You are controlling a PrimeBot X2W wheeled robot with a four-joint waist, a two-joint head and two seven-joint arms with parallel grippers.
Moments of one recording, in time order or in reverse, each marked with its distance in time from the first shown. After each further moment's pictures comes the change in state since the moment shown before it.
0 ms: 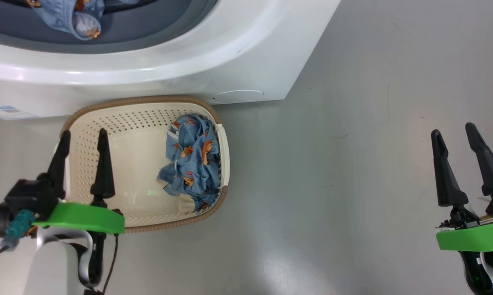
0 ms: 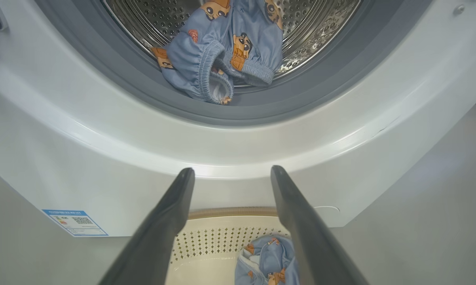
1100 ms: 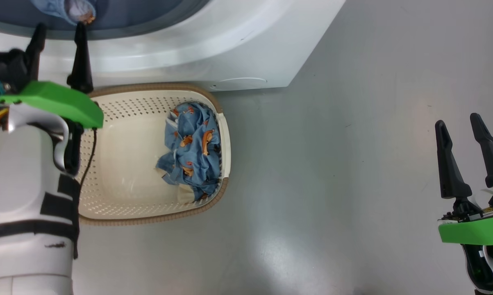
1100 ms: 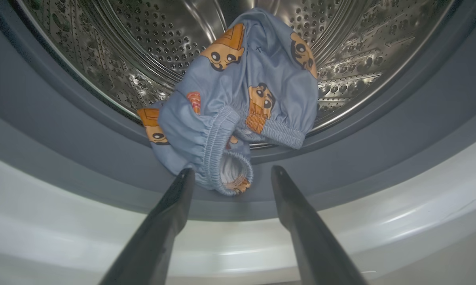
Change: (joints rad) left arm -0.545 0.057 -0.045 0.475 0.017 -0.014 0.001; right arm -0.028 -0.004 -0.009 -0.005 0.000 0.000 0.000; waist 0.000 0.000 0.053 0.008
